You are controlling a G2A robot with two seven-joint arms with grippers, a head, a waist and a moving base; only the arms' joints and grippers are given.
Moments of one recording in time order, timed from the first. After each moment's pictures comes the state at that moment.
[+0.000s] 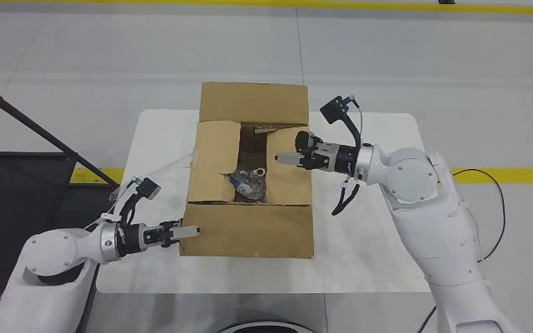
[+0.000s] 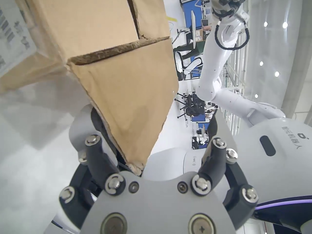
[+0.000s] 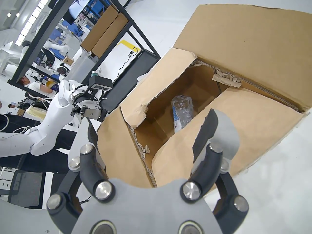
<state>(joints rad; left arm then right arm) 1.51 -1.03 -1.76 -1.83 -0.30 -0.21 -1.33 -0.75 -1.21 1.16 -1.56 -0.22 -0.33 0.97</state>
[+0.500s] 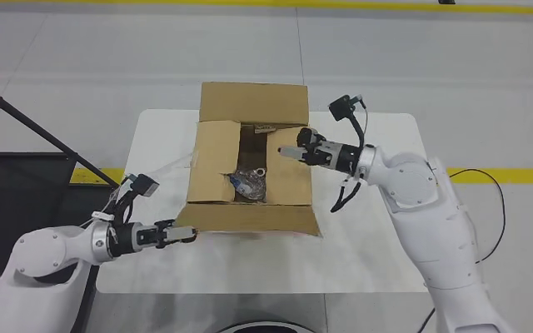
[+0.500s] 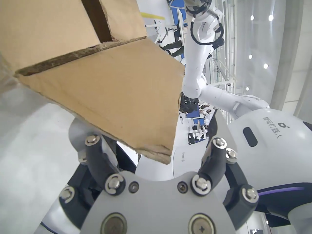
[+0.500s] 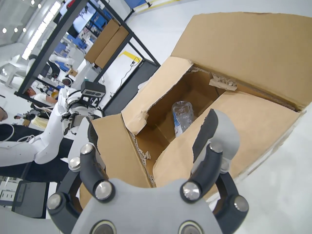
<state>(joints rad) 1.51 -1.01 -1.78 -1.89 -0.39 -0.19 -1.33 -0.78 -1.21 1.18 -1.54 -0.18 -0.31 0.84</state>
